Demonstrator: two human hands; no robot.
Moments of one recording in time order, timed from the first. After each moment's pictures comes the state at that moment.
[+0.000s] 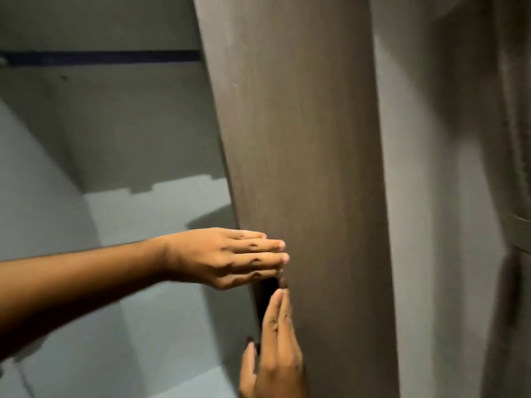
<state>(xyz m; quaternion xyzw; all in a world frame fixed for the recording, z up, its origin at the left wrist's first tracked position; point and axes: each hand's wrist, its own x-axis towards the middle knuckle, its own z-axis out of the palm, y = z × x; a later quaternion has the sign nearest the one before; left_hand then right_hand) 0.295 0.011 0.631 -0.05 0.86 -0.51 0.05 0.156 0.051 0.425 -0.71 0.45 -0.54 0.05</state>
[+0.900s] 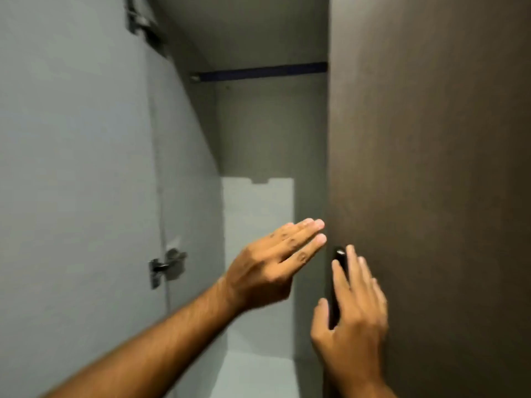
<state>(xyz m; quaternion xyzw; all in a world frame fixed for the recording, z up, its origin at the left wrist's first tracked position) 0.305 0.083 0.588 -0.40 0.74 -0.47 -0.27 0.140 0.023 0.504 -0.75 0.28 -0.60 -0.01</state>
